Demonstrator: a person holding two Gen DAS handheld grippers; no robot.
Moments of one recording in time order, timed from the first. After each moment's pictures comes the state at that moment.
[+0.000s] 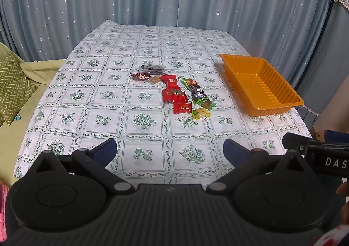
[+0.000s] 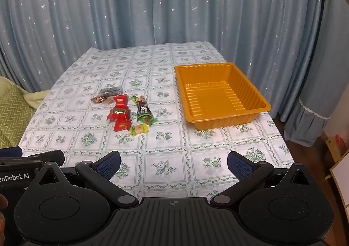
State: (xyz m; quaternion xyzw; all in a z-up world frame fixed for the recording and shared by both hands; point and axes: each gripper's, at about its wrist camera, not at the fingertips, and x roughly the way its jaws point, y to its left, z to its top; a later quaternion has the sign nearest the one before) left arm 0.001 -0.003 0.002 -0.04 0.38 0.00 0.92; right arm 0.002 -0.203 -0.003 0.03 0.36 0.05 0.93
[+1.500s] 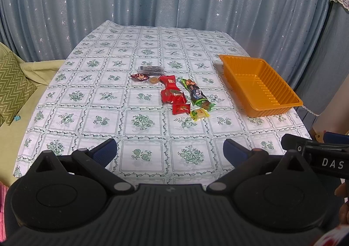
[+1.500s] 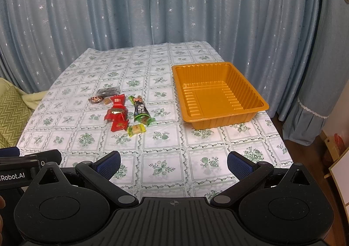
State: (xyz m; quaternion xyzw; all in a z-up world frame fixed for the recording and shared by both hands) left arm 0.000 -0.006 0.003 -0.04 0.38 0.00 0.92; right arm 0.003 -0.207 -0.004 0.03 0.36 0.05 0.93
